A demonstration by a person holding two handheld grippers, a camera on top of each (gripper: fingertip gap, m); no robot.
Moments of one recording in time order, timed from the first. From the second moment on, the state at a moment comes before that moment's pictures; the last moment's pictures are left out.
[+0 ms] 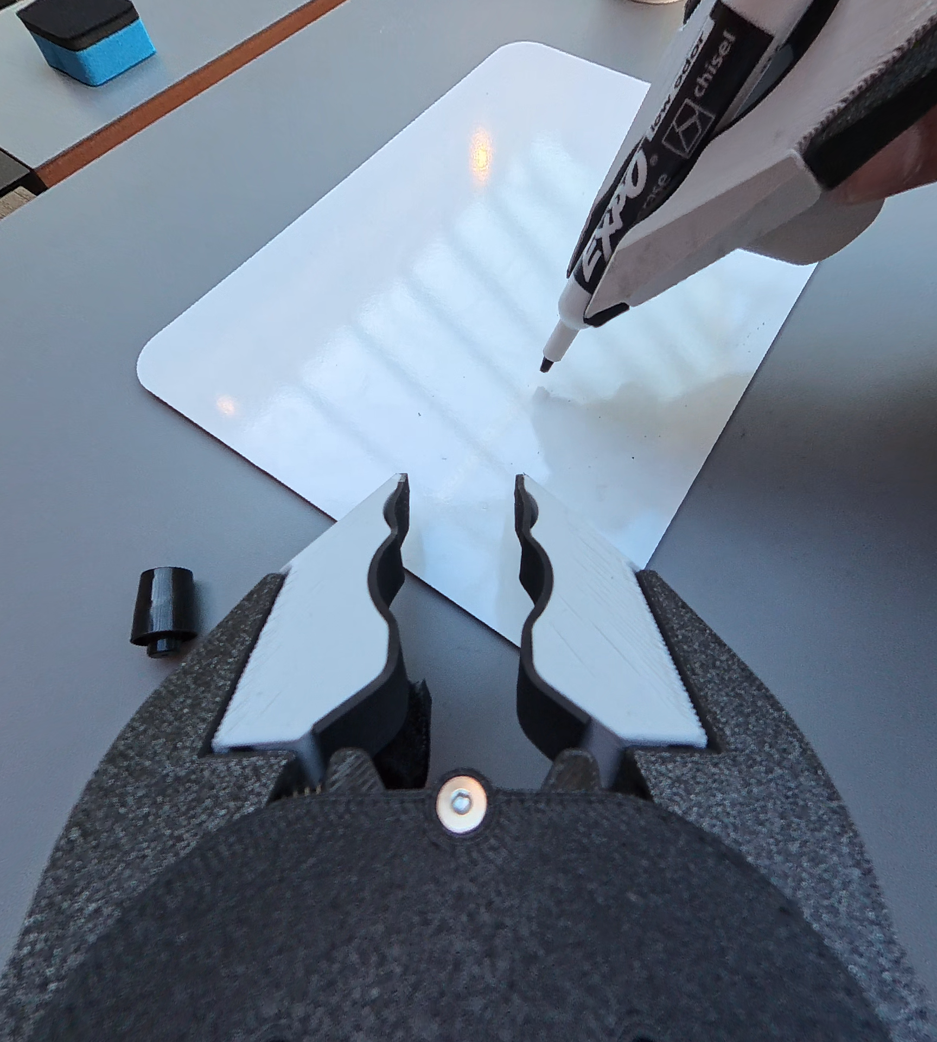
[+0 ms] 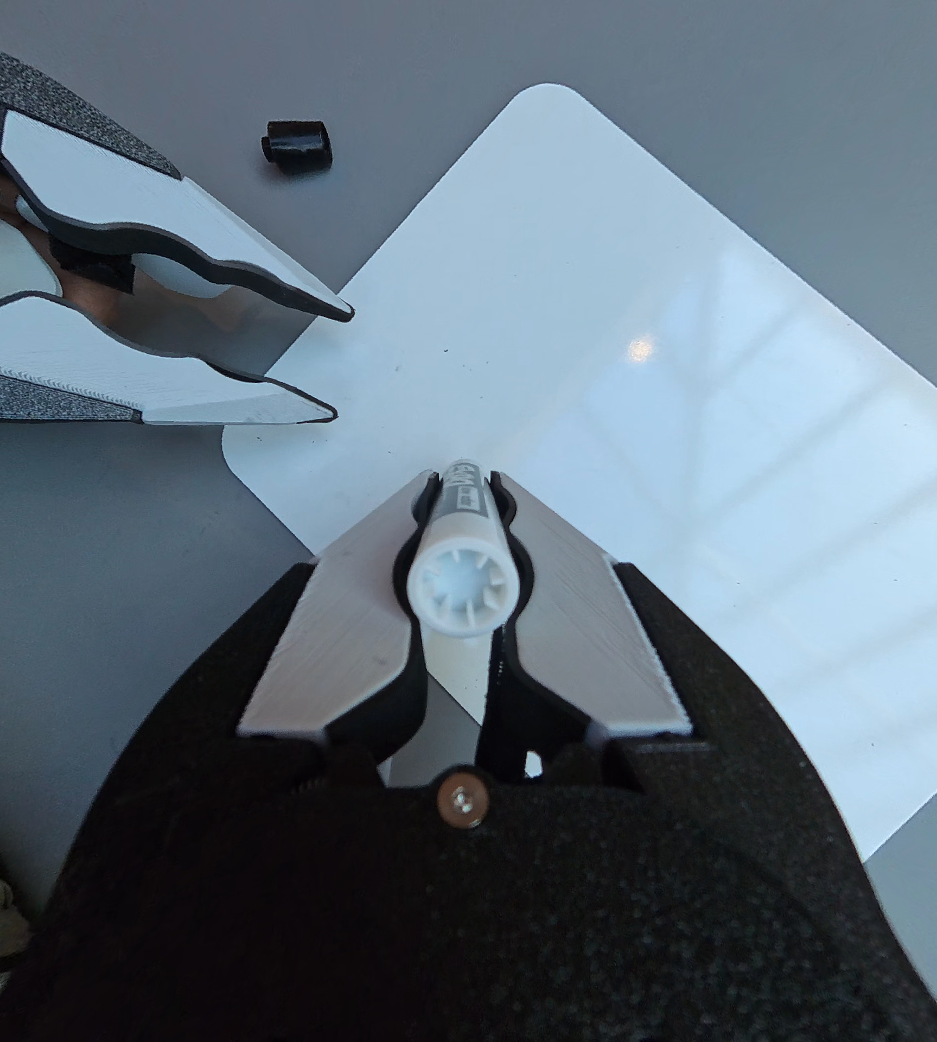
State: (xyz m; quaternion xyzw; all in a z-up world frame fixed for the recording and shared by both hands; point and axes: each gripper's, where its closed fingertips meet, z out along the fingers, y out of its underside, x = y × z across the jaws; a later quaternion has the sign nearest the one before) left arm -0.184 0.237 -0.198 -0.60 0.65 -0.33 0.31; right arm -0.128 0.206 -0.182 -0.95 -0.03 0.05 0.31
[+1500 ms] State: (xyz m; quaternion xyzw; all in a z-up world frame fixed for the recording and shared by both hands) left arm -0.137 0.288 -0.146 -0.64 0.59 -0.38 0.33; right arm -0.083 0.222 -0.154 -0.89 0.01 0.04 0.45
